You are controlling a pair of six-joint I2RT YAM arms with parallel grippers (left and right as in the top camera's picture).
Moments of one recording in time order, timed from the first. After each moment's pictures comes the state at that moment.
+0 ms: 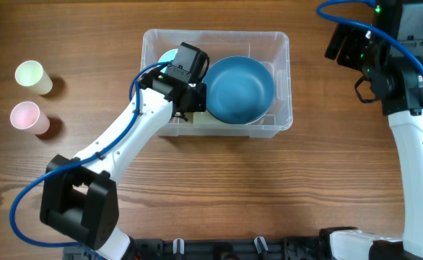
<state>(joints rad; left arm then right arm) -0.48 1.76 1.36 -0.77 -0.06 -0.37 0.07 1.46 1.69 -1.01 0.27 0.29</state>
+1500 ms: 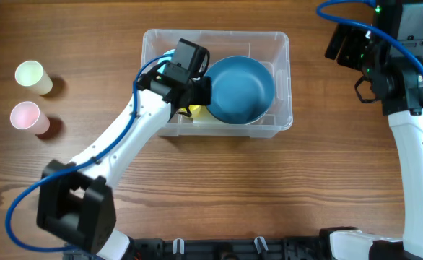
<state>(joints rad) -0.48 1.72 1.36 -0.66 0.03 -0.37 0.07 1.46 1.69 -1.01 0.27 0.29</state>
